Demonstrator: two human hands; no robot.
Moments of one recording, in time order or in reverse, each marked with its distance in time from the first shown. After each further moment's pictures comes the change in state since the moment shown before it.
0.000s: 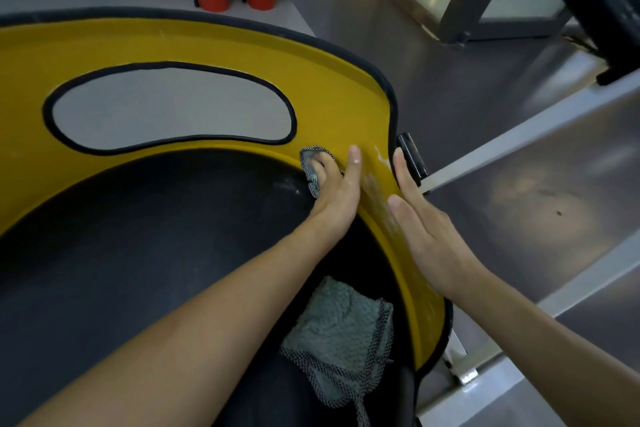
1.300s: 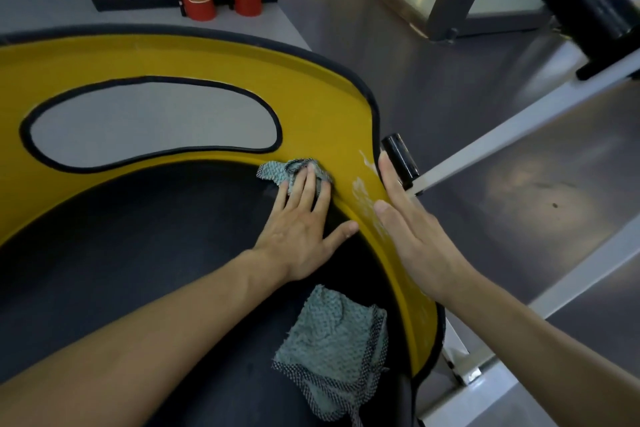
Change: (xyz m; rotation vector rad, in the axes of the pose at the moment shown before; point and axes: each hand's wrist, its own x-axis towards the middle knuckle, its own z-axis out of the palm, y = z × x) left_hand 0.004 -0.065 -0.038 1.176 -0.043 0.468; right_hand 0.000 0.004 -0.002 0.011 0.004 -0.035
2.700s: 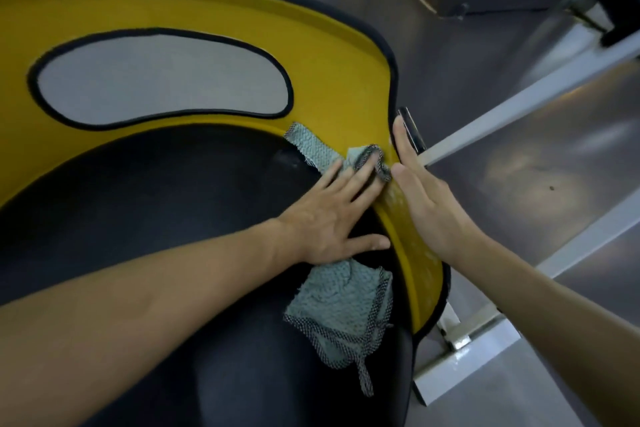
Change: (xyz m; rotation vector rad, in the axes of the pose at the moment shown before) left_hand -0.013 0.012 0.003 0.122 0.011 0.451; right_hand 0.002 0.005 0.003 -0.010 0.028 -0.035
